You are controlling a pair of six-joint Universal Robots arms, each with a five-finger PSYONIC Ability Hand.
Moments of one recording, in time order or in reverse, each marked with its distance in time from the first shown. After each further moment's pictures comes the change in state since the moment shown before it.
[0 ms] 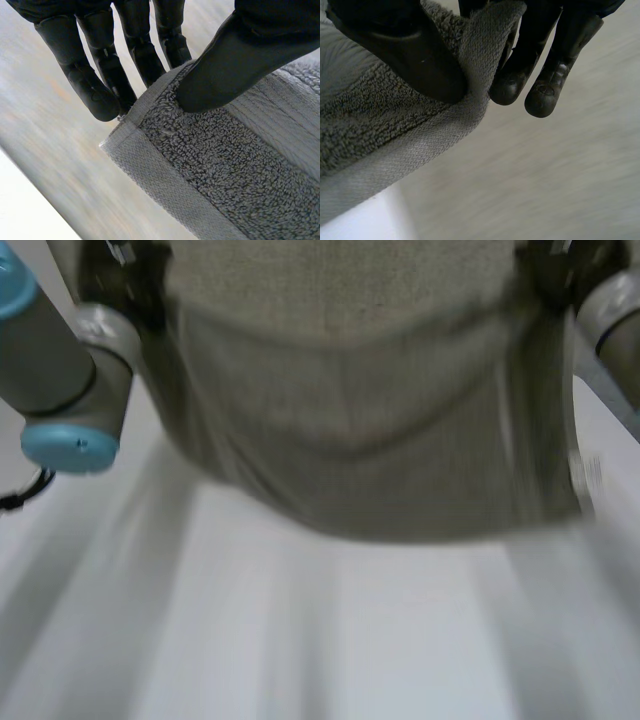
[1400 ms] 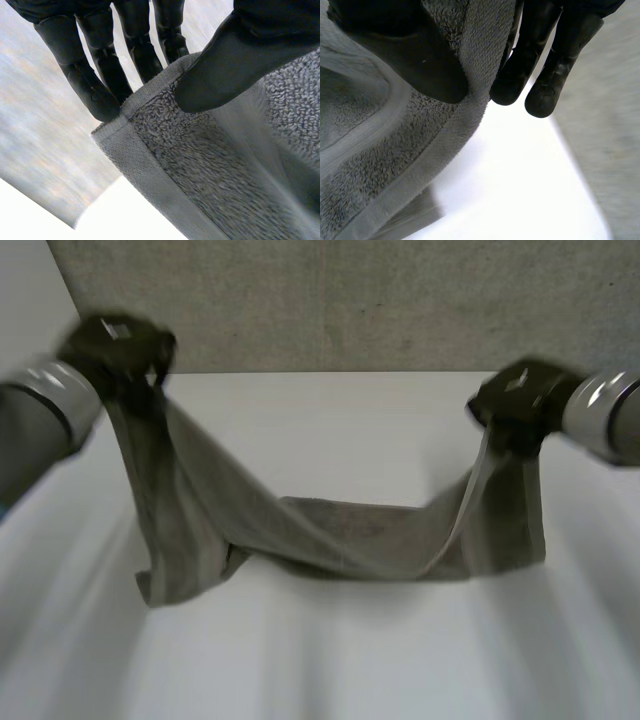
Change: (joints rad) left arm 0.046 0.250 -0.281 -0.433 0.155 0.003; right arm 0.064 -0.151 0.266 0.613 -0.028 -0.032; left_hand 0.000 0.000 0.004 0.000 0.004; right_hand 0.002 0.000 0.000 0.000 0.000
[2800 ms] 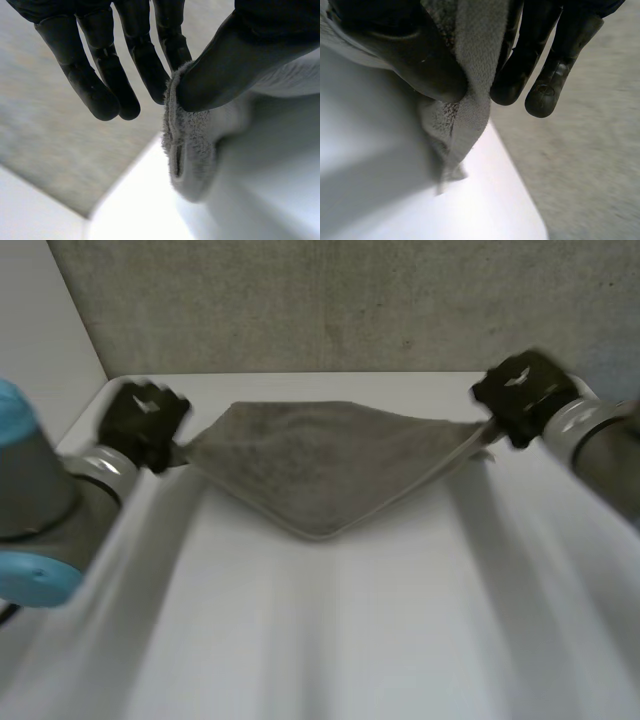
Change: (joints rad) left arm 0.031 -0.022 -0.342 0.468 -0.010 0.095; right arm -0.004 -0.108 0.286 -0.485 0.081 0.085; left_hand 0.000 0.000 0.003 0.007 0.000; right_hand 0.000 0.000 0.000 0.000 0.000
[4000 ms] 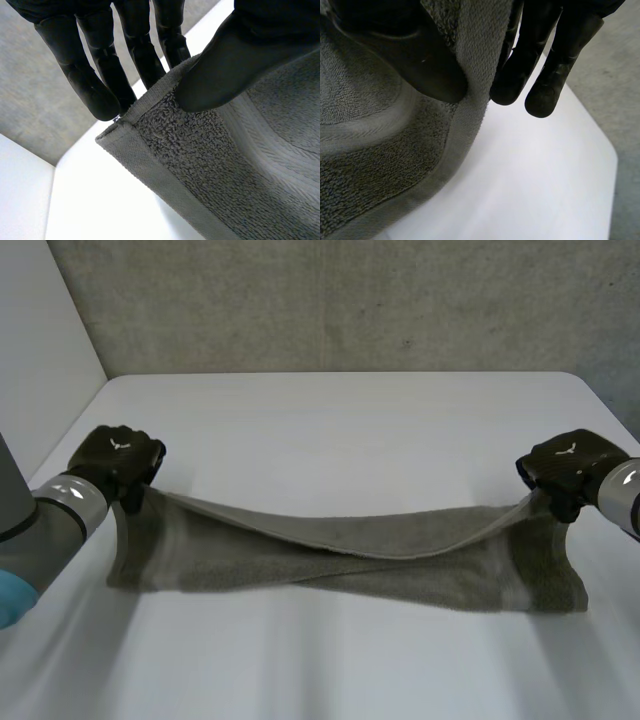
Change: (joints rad) left arm 0.118 -0.002 -0.086 -0.130 0.084 0.008; right arm -0.160 -0.065 0.223 0.153 -0.041 0.010; left_hand 0.000 0.000 0.000 0.000 0.000; right_hand -0.001 0.000 0.000 0.000 0.000
